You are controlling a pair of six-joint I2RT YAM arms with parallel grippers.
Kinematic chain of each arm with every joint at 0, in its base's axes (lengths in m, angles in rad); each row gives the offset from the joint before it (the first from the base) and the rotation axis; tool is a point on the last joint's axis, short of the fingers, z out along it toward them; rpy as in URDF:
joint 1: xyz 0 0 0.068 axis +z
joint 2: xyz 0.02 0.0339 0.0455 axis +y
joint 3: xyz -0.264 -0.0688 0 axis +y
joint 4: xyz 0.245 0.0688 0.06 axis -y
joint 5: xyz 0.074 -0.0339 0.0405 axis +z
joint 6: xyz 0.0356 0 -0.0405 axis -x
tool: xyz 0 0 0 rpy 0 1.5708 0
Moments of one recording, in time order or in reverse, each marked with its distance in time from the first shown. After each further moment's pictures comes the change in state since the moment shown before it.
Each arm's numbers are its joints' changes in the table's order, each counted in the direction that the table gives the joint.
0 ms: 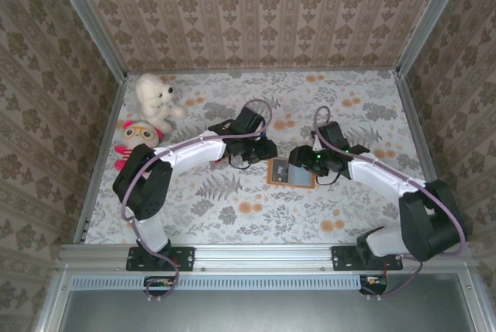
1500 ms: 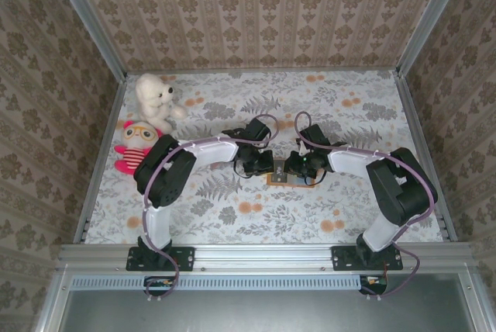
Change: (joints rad) left arm -0.017 0.178 -0.014 -0.033 -0.039 -0.017; right arm 0.034 0.264 -0.043 0.093 0.042 0.008
